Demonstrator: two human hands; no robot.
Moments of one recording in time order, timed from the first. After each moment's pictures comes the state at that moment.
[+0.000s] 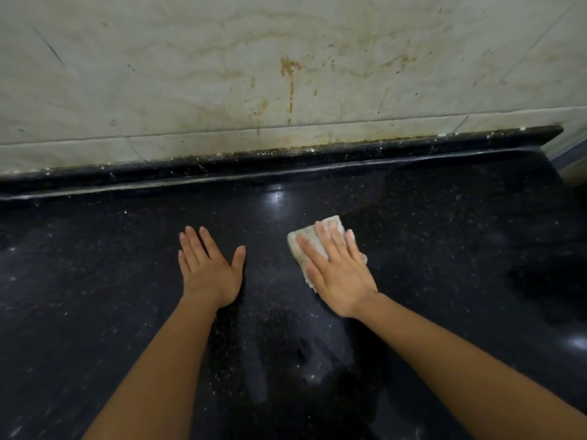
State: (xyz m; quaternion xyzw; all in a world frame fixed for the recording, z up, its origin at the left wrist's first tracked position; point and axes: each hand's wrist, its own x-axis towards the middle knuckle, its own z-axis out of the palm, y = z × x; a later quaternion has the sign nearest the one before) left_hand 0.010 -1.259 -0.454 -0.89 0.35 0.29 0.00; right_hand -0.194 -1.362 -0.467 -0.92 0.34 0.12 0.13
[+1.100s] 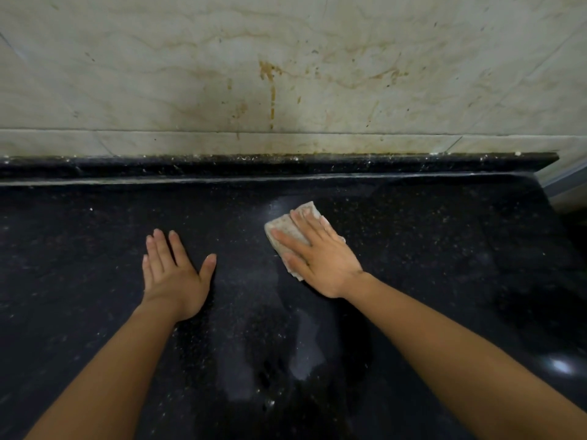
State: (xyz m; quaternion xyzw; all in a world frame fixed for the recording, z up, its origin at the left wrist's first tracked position) left_hand 0.008 -1.269 -0.445 -0.89 0.33 0.32 0.05; right_hand -0.190 -1.433 -0.467 -0.95 0.25 0.10 0.16
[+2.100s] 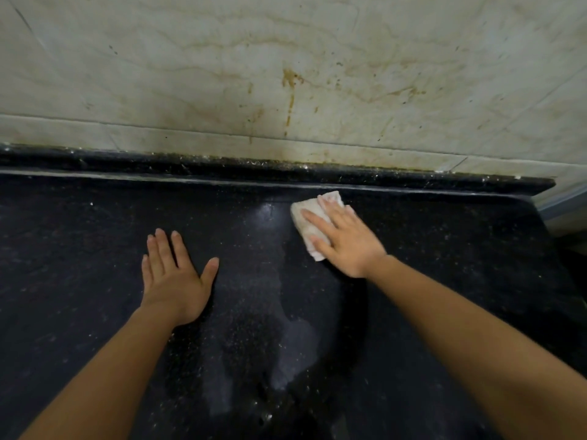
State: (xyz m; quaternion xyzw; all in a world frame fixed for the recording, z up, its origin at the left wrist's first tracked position) left_hand 0.012 -1.266 -0.451 -0.89 0.34 0.31 0.02; right_hand -0.189 -1.484 -0.458 -0.94 0.31 0.11 0.12
